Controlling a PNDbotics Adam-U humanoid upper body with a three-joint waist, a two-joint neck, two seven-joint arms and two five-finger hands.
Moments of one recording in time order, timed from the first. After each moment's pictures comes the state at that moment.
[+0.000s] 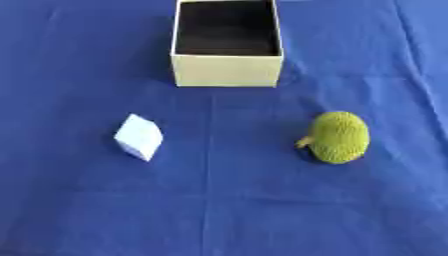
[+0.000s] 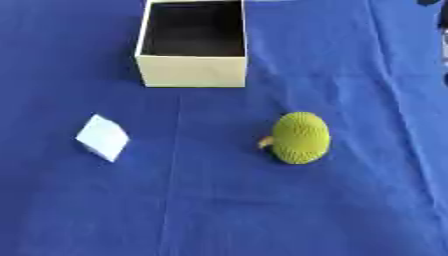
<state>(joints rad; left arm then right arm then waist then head) -0.44 0.29 0.13 -1.98 -0.05 -0.35 0.37 -0.32 -0.56 -0.07 -1.99 -0.05 -0.28 -0.15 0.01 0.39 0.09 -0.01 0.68</state>
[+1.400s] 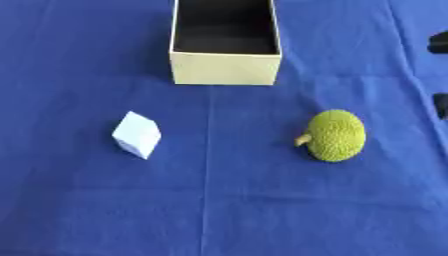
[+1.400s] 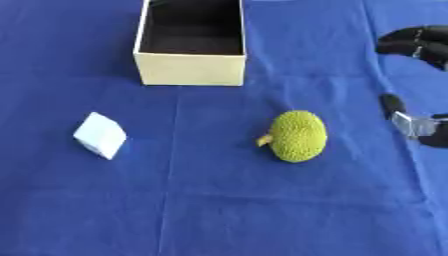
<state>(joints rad) -0.41 0.32 0.11 -1.98 -0.06 -0.35 0.36 -0.16 -1.10 0.04 -1.99 0.53 -0.27 0.04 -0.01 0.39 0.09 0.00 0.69</state>
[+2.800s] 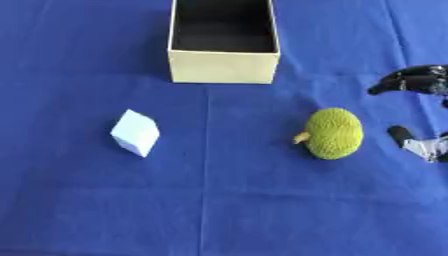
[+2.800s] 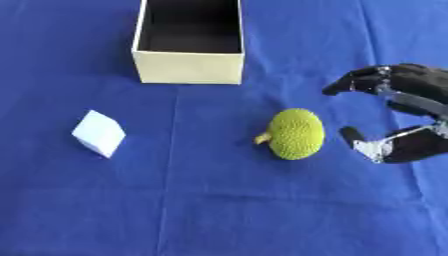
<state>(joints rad) -0.41 0.32 0.10 -1.98 -0.04 -0.34 0.33 -0.31 -1.15 0.22 -1.99 0.28 -0.09 0.37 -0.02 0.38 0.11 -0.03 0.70</state>
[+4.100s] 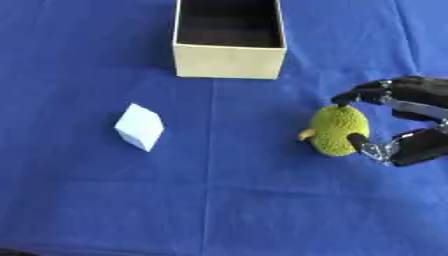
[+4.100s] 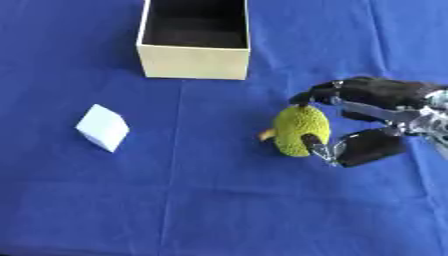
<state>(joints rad) -0.41 0.30 0.08 -1.98 -0.02 -0.32 0.31 -0.45 -1.01 0.37 -1.99 0.45 0.10 0.58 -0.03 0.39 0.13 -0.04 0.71</state>
